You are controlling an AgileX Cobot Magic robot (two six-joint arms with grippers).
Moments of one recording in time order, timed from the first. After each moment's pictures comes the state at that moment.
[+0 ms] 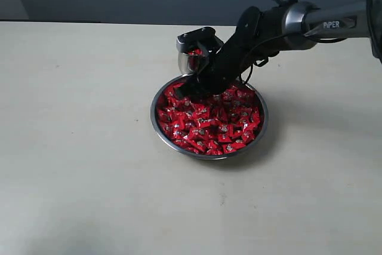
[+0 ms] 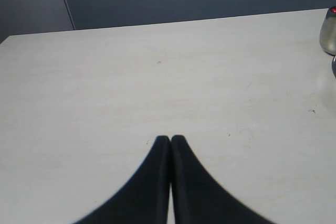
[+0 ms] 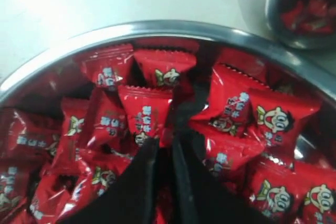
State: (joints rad) left arm 0.12 0.00 0.01 0.03 0.34 0.03; right arm 0.60 2.19 -1.48 0.57 0.56 -0.65
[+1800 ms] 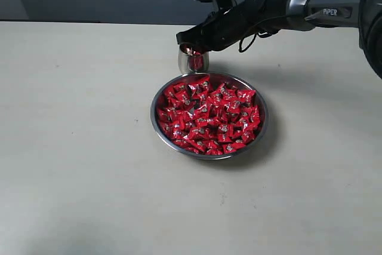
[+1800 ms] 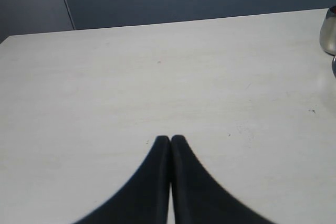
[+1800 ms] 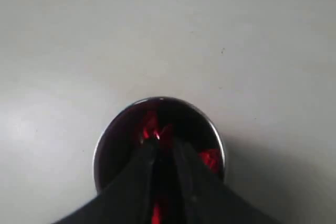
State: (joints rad) left arm 0.12 0.00 0.01 0.03 0.34 0.03; right arm 0.53 2.29 -1.71 0.69 0.38 -0.56
